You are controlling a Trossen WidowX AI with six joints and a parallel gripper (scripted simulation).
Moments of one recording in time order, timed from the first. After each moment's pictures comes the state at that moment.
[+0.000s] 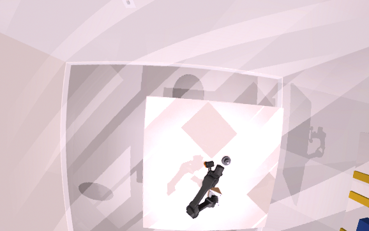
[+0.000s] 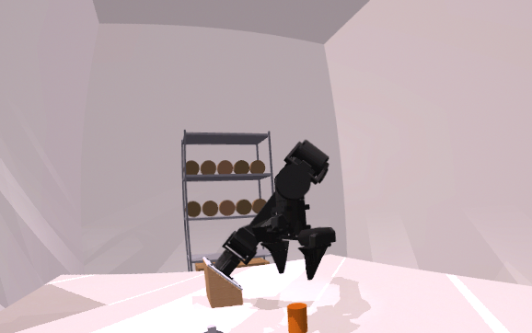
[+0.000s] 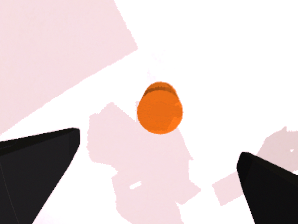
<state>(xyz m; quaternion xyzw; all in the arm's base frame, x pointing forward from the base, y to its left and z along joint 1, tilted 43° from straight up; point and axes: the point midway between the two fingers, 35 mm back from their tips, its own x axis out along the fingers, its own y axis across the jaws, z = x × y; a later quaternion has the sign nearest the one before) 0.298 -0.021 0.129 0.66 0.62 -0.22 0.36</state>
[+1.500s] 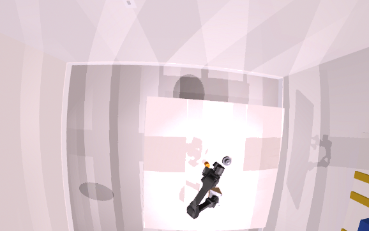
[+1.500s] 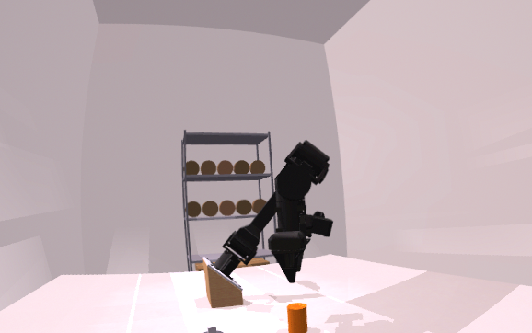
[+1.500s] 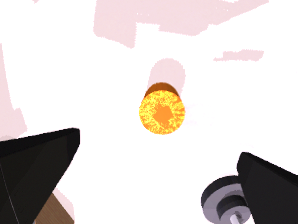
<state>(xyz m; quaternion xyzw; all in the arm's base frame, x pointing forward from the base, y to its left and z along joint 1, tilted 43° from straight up) 0.298 -0.020 0.129 -0.07 0.44 0.48 0.75</state>
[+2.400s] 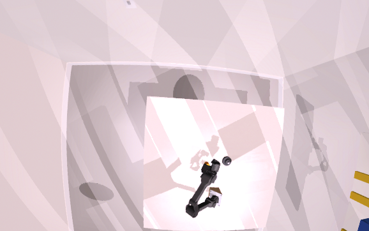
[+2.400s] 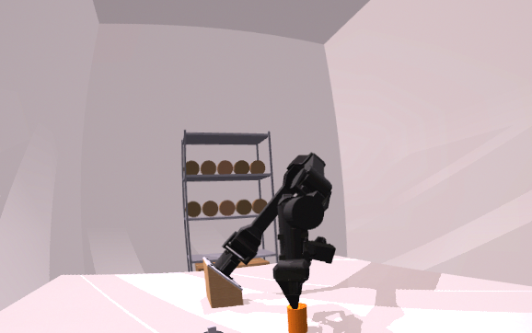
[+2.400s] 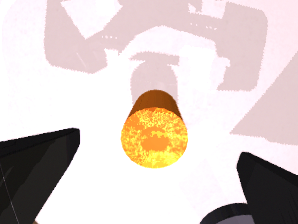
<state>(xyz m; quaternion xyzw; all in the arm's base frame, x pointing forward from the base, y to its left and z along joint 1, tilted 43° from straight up) 0.309 0.014 0.090 -0.09 0.43 0.49 0.75</state>
